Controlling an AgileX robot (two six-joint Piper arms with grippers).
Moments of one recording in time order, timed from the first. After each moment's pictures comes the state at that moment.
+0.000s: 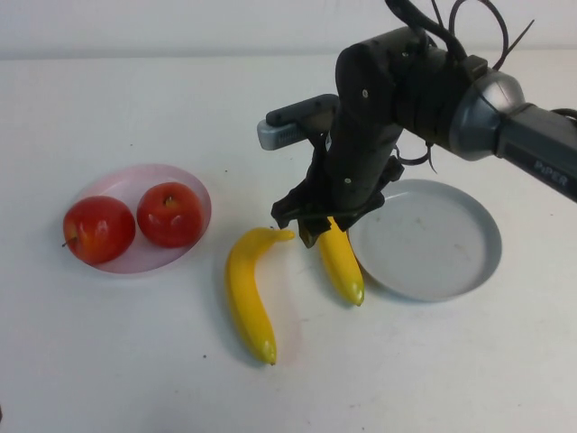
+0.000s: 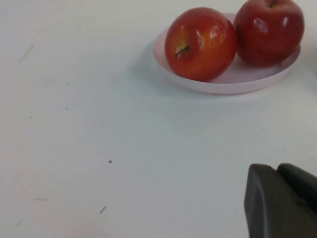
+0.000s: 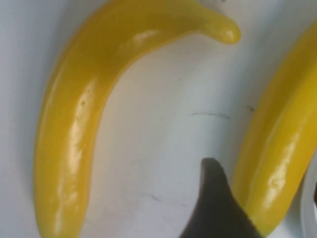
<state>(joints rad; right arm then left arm) 0.65 2.09 -1.91 0.05 1.20 0.10 -0.09 -0.01 0.03 -0.03 0.38 0.12</state>
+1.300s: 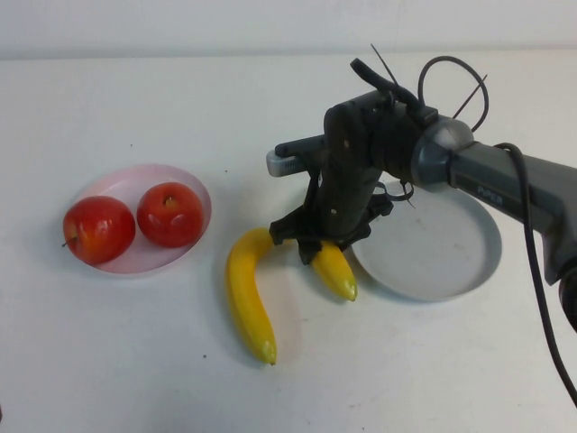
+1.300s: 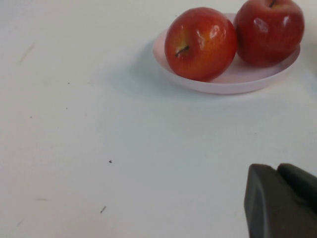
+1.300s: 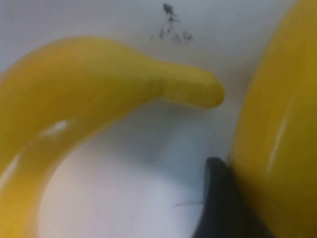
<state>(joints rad) 0.63 2.26 -1.91 0.05 1.05 0.23 -0.09 -0.01 0.03 -0.03 0.38 0.12</state>
